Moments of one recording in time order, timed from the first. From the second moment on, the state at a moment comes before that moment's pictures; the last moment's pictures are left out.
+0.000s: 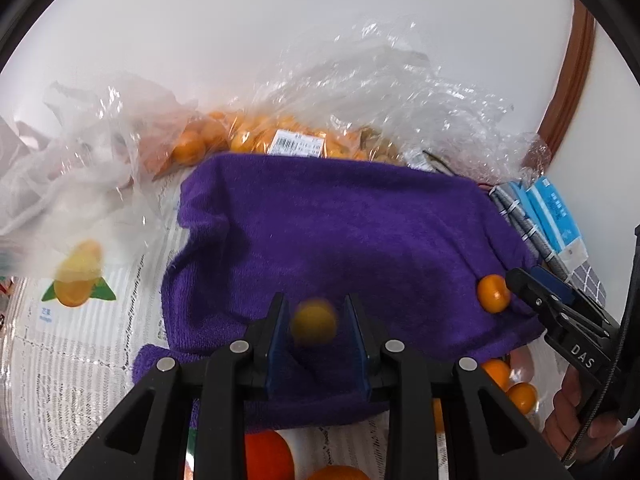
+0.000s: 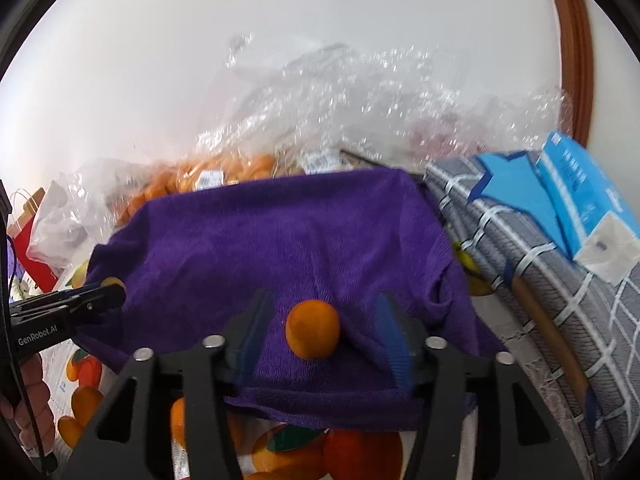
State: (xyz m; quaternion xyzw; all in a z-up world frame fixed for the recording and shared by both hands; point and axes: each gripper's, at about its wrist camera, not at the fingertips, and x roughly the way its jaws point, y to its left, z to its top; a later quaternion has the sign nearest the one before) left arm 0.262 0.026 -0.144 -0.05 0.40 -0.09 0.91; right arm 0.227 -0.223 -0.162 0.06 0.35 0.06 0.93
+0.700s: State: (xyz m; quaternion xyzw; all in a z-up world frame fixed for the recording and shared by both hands) left arm 0.149 0.070 -0.132 -0.04 0.38 -0.03 0.92; right arm 0.130 -0.224 -0.150 0.07 0.40 0.07 0.91
